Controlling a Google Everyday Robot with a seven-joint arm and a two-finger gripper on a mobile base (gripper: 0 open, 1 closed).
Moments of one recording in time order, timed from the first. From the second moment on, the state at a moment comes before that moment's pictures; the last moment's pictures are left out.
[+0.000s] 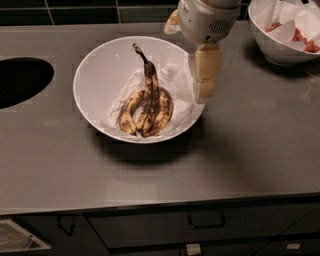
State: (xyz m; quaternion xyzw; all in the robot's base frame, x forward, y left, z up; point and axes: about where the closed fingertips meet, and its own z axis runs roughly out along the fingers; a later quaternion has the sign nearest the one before) arm 0.539 -0.049 0.979 -0.80 0.57 -0.04 0.16
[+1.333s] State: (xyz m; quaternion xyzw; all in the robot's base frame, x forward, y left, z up) arm 0.578 0.008 0.963 -0.85 0.50 -0.06 0.13
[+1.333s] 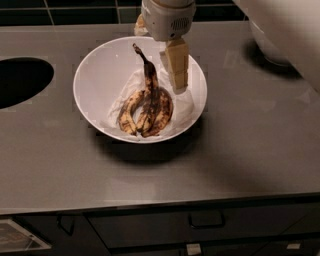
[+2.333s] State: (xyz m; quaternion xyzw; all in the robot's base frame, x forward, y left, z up) arm 0.587 0.011 0.965 -0.83 0.53 -0.07 0.19
